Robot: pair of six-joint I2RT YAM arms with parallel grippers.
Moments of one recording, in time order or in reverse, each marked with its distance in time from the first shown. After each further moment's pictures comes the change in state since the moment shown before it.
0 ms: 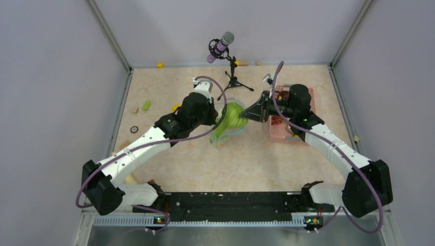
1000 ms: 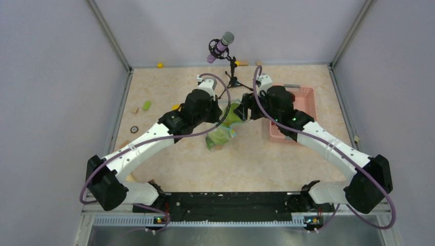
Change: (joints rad) left arm 0.006 0.054 0.042 0.022 0.052 0.007; right arm 0.238 0.033 0.158 -0.405 0.817 -0.168
